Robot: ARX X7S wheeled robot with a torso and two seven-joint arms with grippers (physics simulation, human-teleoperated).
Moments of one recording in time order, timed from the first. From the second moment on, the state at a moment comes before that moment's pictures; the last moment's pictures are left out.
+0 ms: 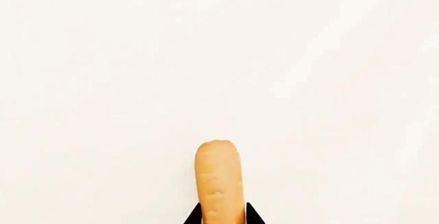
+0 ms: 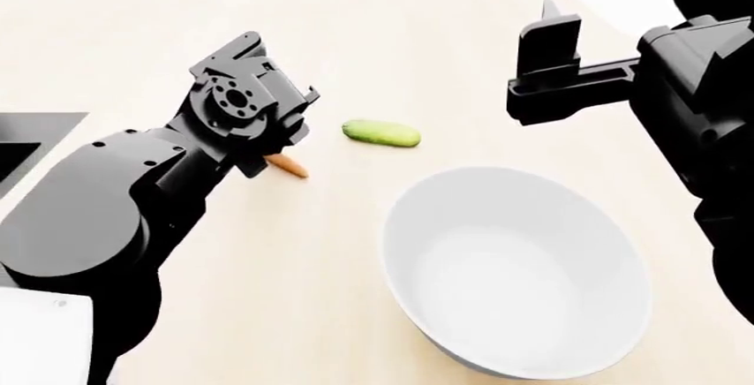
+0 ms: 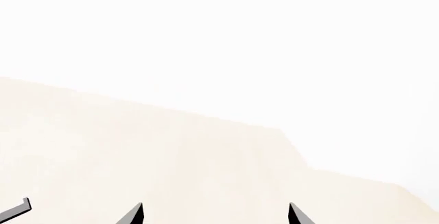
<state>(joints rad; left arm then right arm) -1.61 -0.01 1.81 -1.31 -2.67 -0.24 -0.98 1.42 0.75 -0.44 -0.57 1.91 1.08 1.37</state>
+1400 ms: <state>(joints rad) -2.29 -0.88 1.78 0.45 -2.01 0.28 -1.03 1.46 1.22 -0.72 -0.94 2.40 0.44 1.55</state>
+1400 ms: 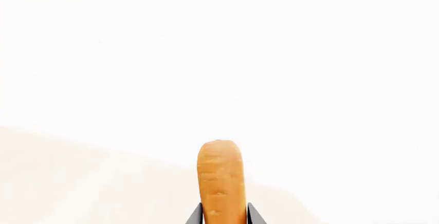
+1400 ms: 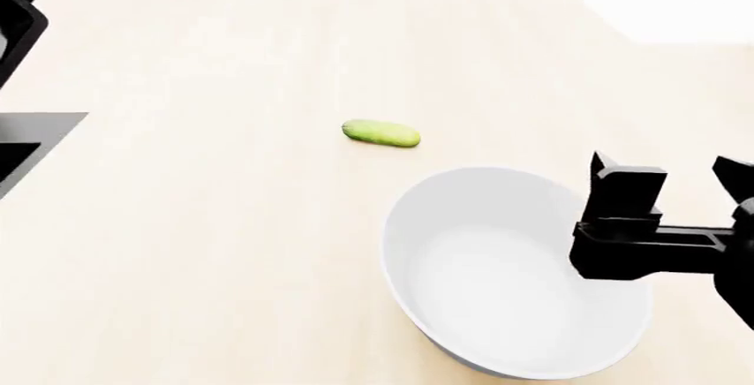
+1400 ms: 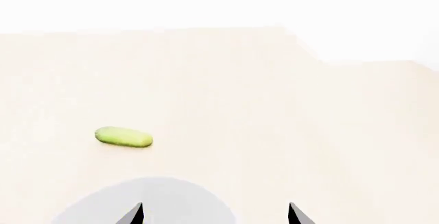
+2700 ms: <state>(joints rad) -2.22 -0.90 1.66 0.49 -1.92 0.20 -1.05 0.81 1.46 -0.77 -0.97 2.02 0.09 1.15</state>
